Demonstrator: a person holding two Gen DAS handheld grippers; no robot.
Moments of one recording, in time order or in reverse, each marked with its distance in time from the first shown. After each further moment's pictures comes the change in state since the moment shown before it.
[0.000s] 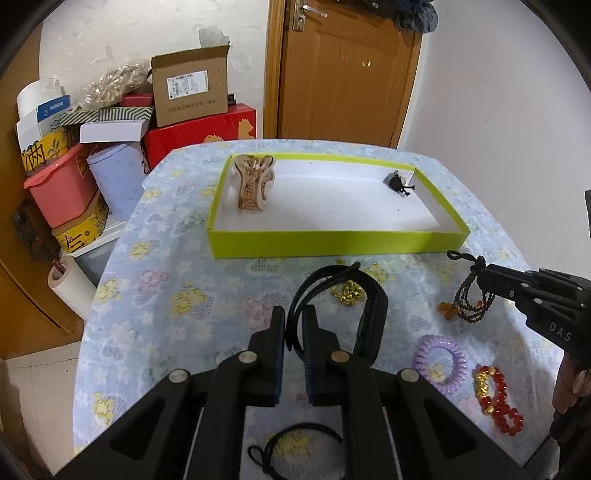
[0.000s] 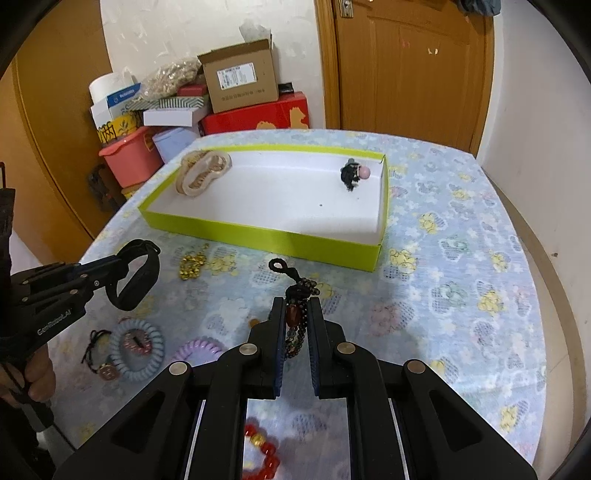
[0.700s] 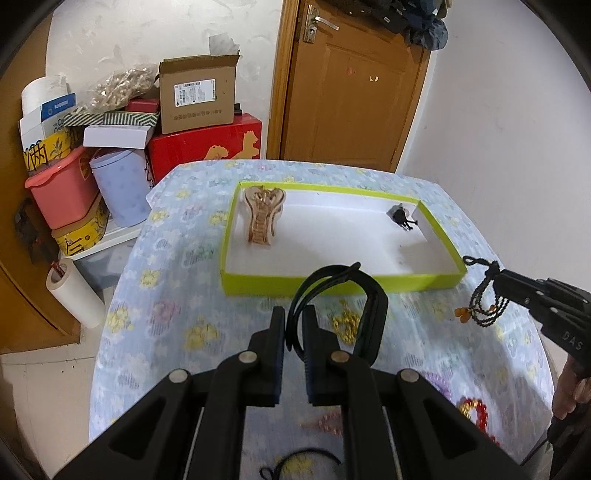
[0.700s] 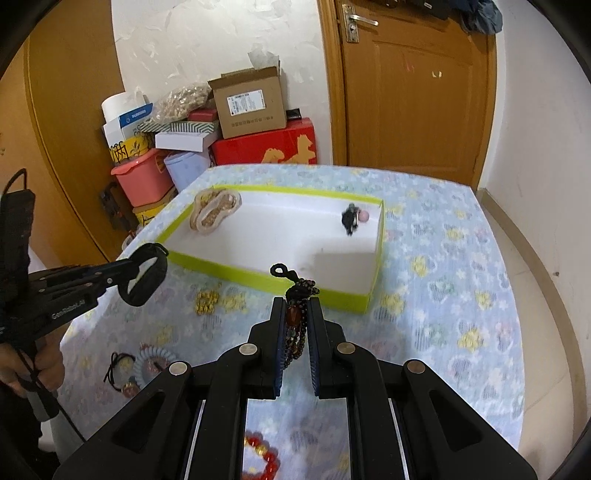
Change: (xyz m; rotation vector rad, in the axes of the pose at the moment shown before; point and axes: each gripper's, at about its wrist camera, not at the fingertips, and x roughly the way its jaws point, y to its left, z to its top) left arm -0.003 0.014 0.035 -0.042 -0.021 -0.016; right arm -0.024 -0.004 0.030 -0.025 -0.080 0.028
